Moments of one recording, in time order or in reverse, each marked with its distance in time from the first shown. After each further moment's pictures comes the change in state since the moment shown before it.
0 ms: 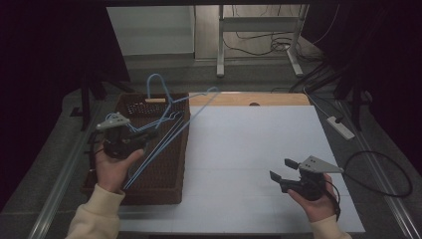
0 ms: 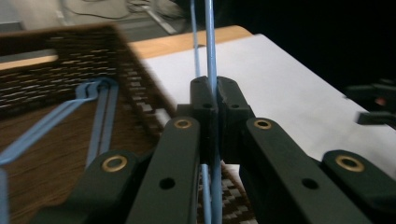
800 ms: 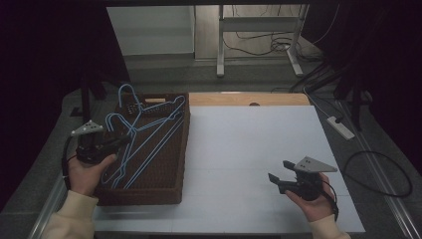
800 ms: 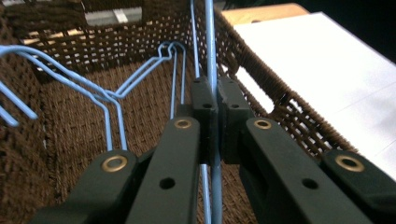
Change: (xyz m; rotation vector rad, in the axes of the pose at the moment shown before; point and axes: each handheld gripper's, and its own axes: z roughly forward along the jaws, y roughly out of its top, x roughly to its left) left arm 0.056 -0.032 -0.022 0.084 0.126 -0.016; right arm 0.000 -0.005 0.008 0.063 -0.015 -0.027
